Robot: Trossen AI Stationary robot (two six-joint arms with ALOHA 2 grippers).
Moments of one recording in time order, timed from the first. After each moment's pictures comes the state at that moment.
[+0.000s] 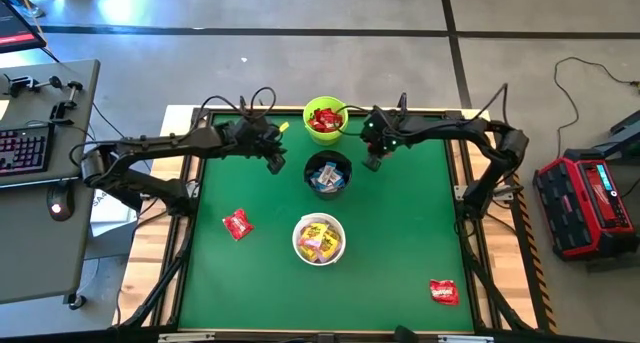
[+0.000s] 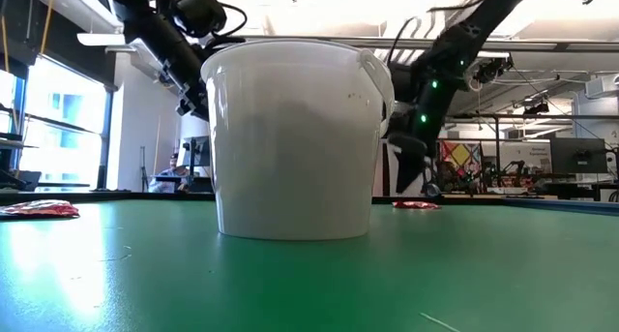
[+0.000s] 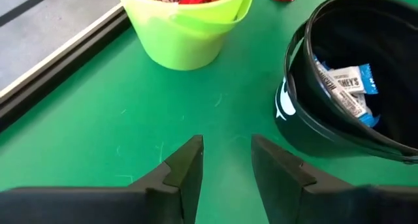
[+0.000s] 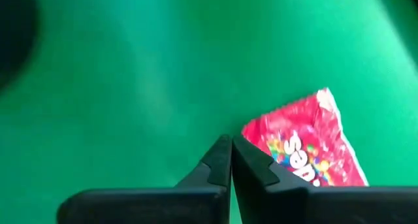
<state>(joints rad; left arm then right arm) 0.44 1.27 0.80 -0.30 -0.07 -0.17 -0.57 1.70 0.99 -0.44 0.00 -0.10</state>
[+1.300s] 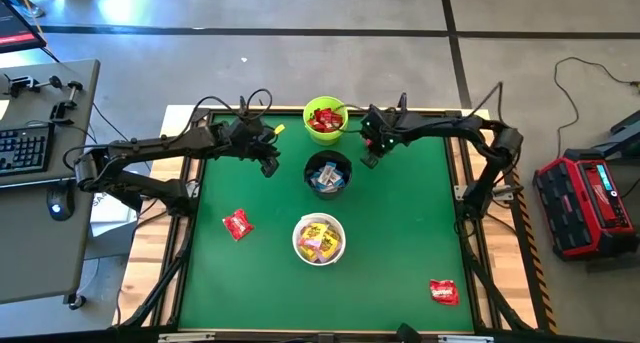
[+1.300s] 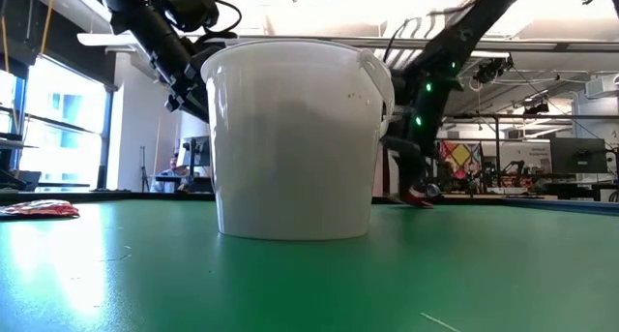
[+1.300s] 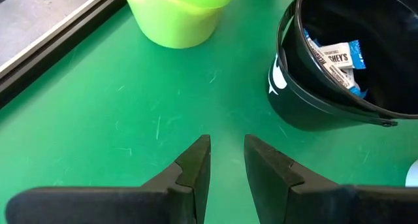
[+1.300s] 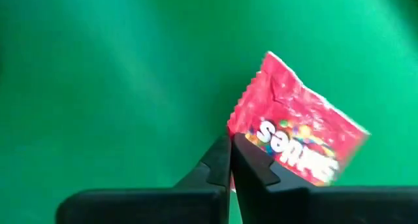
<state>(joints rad) 0.43 1.21 0.80 -0.42 -0.04 -0.18 -0.58 1.75 1.04 -0.51 0.04 0.02</state>
